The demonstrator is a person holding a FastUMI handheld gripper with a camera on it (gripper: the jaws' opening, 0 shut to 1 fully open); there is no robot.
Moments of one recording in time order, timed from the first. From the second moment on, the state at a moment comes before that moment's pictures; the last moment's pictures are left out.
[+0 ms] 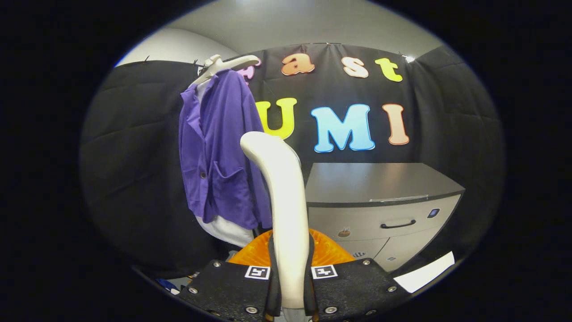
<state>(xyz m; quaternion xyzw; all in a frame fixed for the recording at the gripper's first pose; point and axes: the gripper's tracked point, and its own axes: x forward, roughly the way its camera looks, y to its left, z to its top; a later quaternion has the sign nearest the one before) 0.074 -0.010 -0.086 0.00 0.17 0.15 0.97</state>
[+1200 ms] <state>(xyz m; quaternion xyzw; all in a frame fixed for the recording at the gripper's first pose) 0.166 0.191 0.068 -0.03 -0.03 0.10 0.99</state>
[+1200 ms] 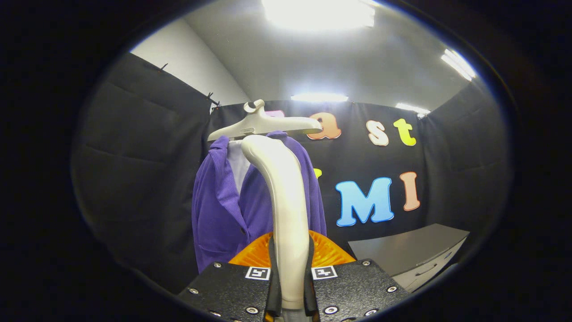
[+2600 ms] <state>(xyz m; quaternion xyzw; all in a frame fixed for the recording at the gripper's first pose) 0.171 0.212 -0.064 -0.10 0.08 0.07 0.99</state>
